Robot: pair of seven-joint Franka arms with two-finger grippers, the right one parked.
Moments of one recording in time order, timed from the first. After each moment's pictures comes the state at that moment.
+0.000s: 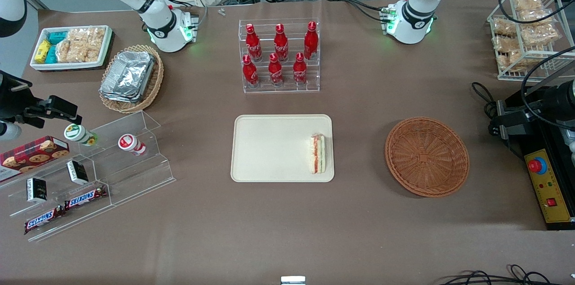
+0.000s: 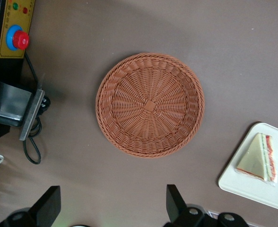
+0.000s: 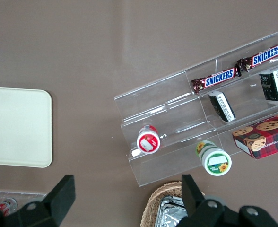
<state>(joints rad) 0.50 0.26 -0.54 -1.39 0.07 1.51 -0.40</state>
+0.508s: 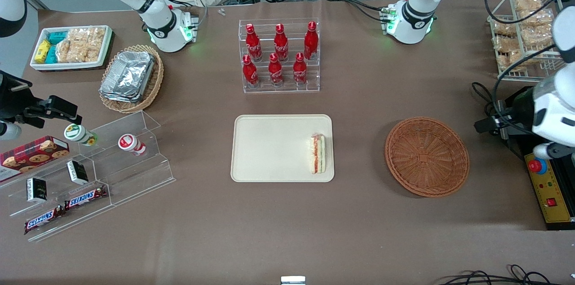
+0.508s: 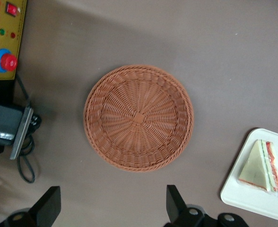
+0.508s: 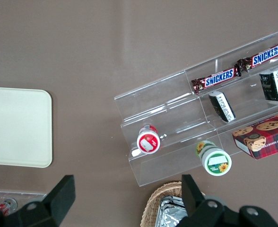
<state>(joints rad) 0.22 0.20 -0.32 -1.49 0.08 1.65 -0.41</state>
